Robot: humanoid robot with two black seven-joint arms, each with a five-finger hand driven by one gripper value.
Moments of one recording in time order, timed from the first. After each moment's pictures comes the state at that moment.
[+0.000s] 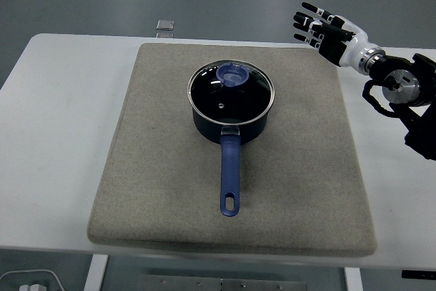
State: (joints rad) left arm 0.02 0.00 -0.14 -0.15 0.08 -0.06 -0.03; right arm 1.09 -0.18 0.43 0.45 0.09 0.29 0.02
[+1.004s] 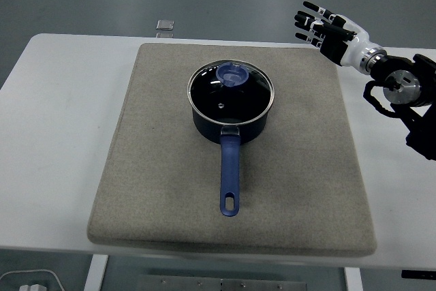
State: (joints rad) left arm 0.02 0.00 -0.13 -0.14 0.08 -0.06 -0.03; right arm 1.09 -0.19 0.43 0.45 0.07 0.29 0.04
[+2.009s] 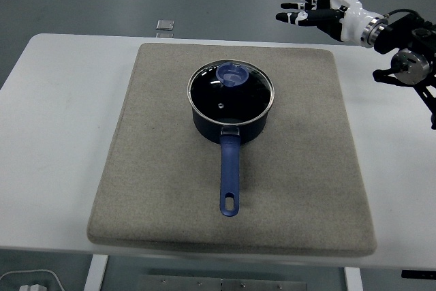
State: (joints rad) left arm 0.02 0.00 -0.13 -0.14 0.08 -0.06 -0.03; right arm 1.19 -0.28 0.41 0.64 -0.47 0.34 0.10
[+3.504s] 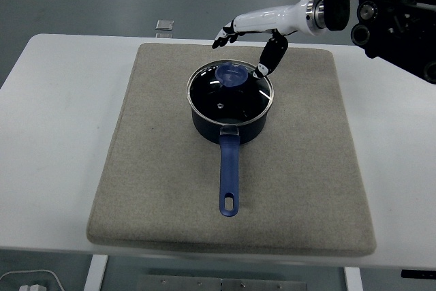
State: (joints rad) left arm 0.02 0.00 -0.13 -0.14 0.08 -0.06 -0.03; right arm 1.55 -0.28 0.01 0.99 -1.24 0.42 0.16
